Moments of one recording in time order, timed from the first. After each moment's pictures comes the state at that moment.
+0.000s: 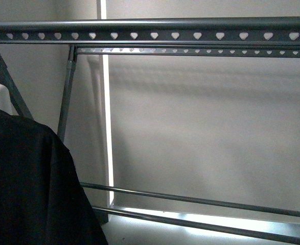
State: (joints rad) left arm 0.00 0.00 0.02 0.00 0.00 0.00; right arm 0.00 0.00 0.01 0.00 0.00 -0.01
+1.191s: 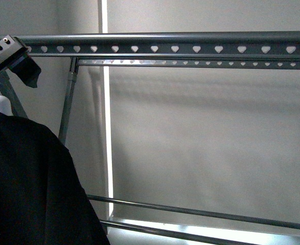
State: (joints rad) left arm -0.04 1.50 1.04 0.24 -0.15 -0.73; right arm 0.00 0.00 0.01 0.00 0.00 -0.01
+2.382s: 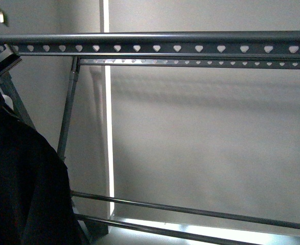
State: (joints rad) left arm -0.01 1.45 1.03 0.05 0.09 -0.66; right arm 0.00 0.00 0.01 0.00 0.00 -0.01
